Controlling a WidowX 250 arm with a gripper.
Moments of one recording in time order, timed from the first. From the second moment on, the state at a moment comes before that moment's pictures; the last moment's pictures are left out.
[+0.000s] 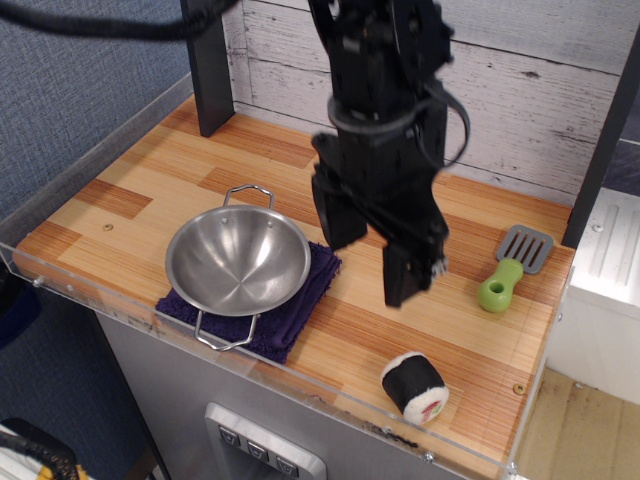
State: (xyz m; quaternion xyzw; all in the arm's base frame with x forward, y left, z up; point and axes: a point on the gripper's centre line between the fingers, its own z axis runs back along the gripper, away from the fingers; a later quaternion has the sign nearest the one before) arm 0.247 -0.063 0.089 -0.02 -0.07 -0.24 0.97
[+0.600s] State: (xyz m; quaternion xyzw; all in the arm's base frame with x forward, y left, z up) arm 0.232 -0.095 0.050 -0.04 -0.08 -0.29 0.95
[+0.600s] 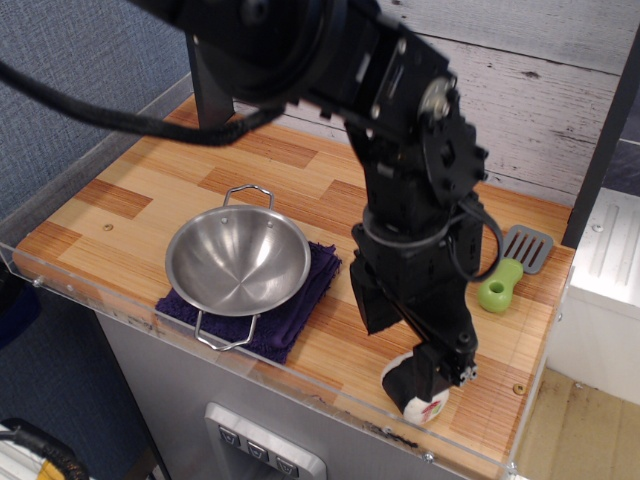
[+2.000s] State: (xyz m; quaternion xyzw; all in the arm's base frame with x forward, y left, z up) arm 0.223 -0.094 0.023 -0.04 -0.07 -0.30 0.95
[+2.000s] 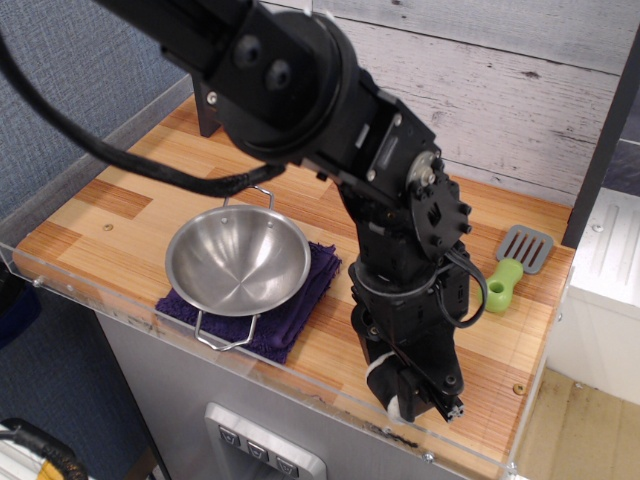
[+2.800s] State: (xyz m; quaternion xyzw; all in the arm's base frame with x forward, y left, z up) arm 0.229 -0.067 0.096 -0.05 -0.12 -0.25 0.96
